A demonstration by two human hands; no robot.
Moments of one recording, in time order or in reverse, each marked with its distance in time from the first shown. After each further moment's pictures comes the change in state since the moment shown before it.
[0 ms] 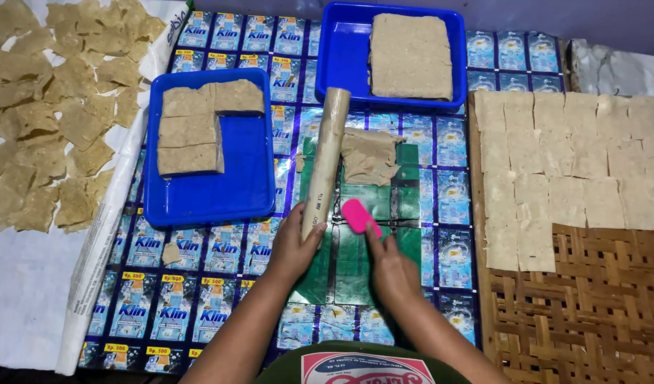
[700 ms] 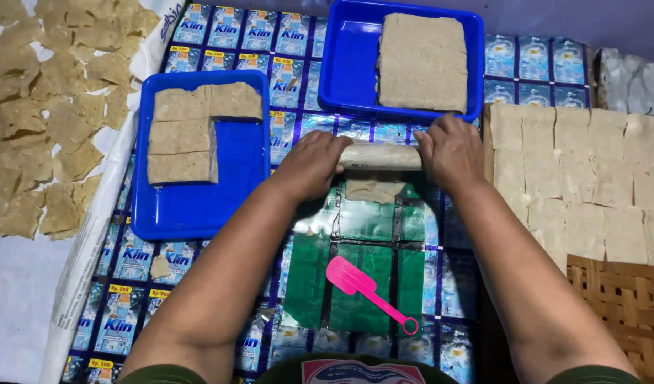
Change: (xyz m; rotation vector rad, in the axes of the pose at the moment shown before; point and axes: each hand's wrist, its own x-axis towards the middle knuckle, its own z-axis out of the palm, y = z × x) left_hand 0.175 0.073 -0.023 0.692 -0.186 0.733; right_hand 0.218 0.109 -0.135 -0.403 0.934 -0.526
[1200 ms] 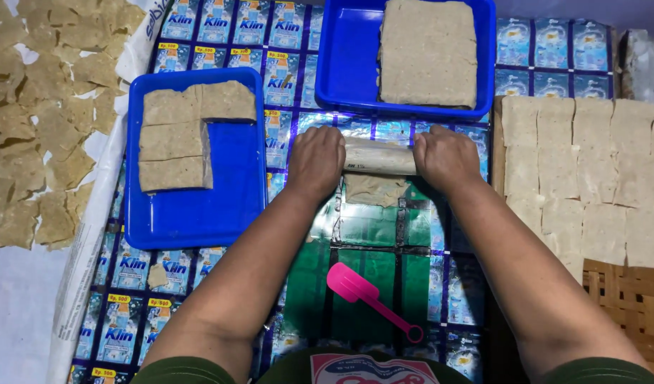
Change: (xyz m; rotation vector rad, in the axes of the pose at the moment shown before) left_hand 0.026 -0.012 0.062 0.079 0.289 -0.231; right_hand -0.011 -0.009 0.034 -0.067 -0.261 0.146
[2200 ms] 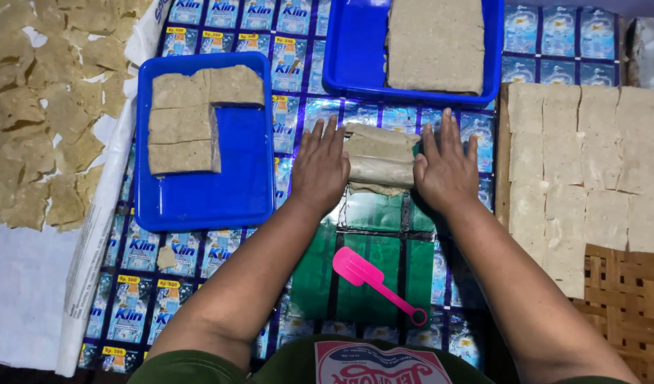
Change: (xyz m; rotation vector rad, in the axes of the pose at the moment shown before) left_hand -0.038 0.040 -0.046 0.019 -0.225 -0.147; right_hand -0.041 -0.042 -0.049 0.227 -0.299 0.133
